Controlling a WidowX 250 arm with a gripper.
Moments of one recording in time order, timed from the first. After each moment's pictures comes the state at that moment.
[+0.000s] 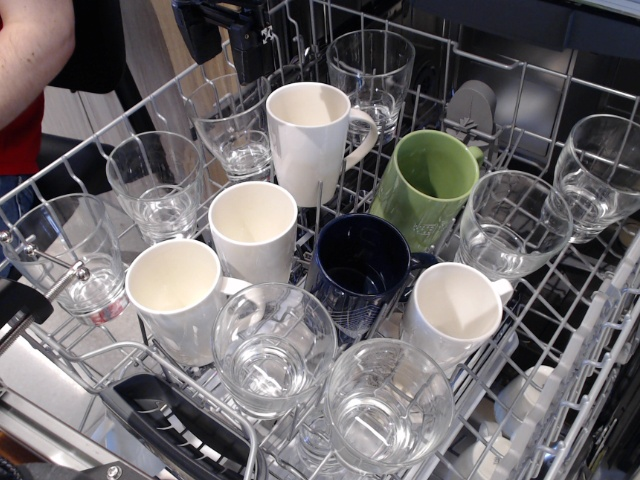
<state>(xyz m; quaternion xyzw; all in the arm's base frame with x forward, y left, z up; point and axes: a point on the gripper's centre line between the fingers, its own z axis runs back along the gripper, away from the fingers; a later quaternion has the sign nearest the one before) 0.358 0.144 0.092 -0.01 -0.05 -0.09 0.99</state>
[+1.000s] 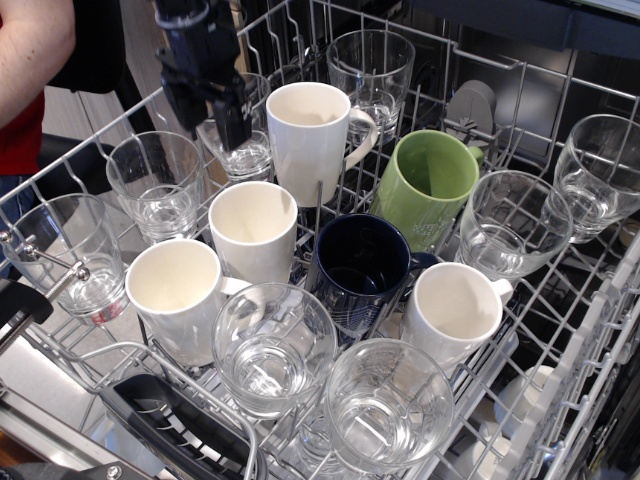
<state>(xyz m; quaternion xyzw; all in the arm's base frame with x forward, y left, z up) 0.350 0.164 0.017 -0.01 -0.04 -0.09 1.00</state>
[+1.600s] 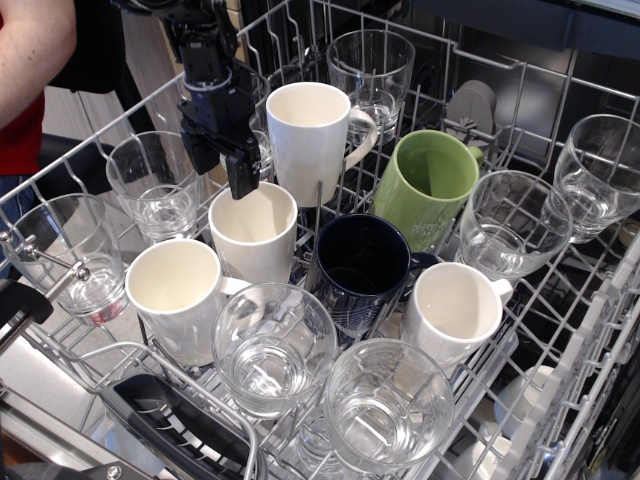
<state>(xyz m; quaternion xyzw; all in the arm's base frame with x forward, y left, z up) 0.358 0.177 -0.036 0.02 -0.03 -0.10 0.99</state>
